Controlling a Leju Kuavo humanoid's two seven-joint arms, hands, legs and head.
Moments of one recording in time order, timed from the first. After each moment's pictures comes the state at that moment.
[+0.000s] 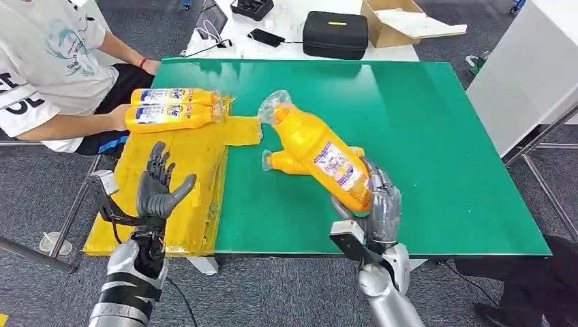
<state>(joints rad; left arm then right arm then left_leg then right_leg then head) -0.30 -0.22 0.01 -0.99 0.22 -0.26 -0.51 -0.10 0.10 0.19 -1.34 0.57 -0.69 -0.59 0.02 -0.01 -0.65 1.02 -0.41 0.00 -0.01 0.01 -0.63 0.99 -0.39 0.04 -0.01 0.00</state>
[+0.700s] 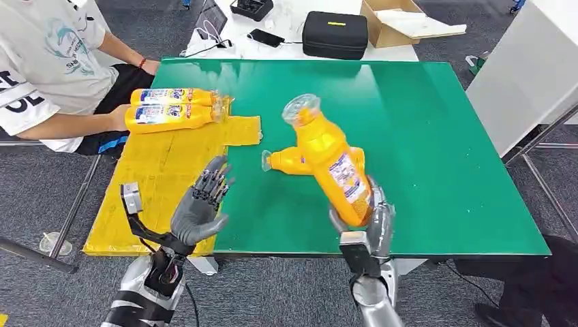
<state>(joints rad) -0.21 -0.17 -0.25 -1.08 0.49 -0.66 -0.42 -0.06 0.19 0.17 -1.24 0.44 -0.62 -0.70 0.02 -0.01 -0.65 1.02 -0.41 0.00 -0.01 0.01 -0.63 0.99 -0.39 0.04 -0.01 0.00</state>
